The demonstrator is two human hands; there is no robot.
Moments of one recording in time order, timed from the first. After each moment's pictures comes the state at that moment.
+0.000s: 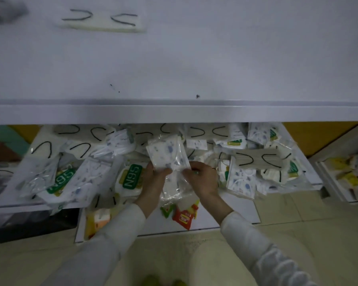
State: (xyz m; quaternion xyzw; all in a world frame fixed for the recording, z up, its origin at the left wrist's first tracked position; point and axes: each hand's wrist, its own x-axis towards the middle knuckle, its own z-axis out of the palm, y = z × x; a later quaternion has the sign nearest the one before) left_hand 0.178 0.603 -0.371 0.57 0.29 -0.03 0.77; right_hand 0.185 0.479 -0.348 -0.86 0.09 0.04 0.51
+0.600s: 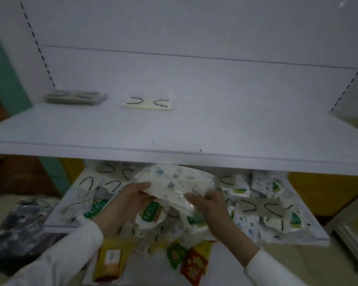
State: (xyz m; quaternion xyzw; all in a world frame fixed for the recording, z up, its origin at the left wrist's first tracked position) left_hand 0.090 0.690 -0.210 0.47 0.08 -0.11 0.87; right_hand 0.108 0.473 -0.219 -0.69 -0.07 0.09 0.71
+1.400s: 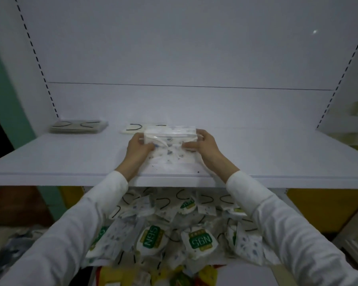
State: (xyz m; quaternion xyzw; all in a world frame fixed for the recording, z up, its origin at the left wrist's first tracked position) left_hand 0.209 0.699 -0.106 0.76 0.10 0.19 0.62; right_hand 0.249 0.505 -0.096 -0.70 -0.10 0.03 0.70
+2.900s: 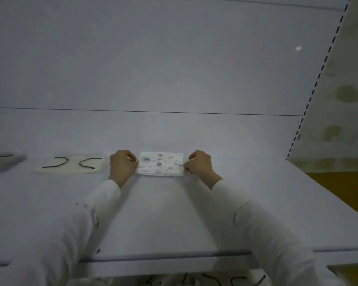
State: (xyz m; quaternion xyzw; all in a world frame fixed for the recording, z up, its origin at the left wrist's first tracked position) left_hand 0.407 0.557 -0.096 0.88 0.15 0.25 0.38; right_hand 0.450 0.342 -0.093 -0.90 0.01 -0.06 0.44
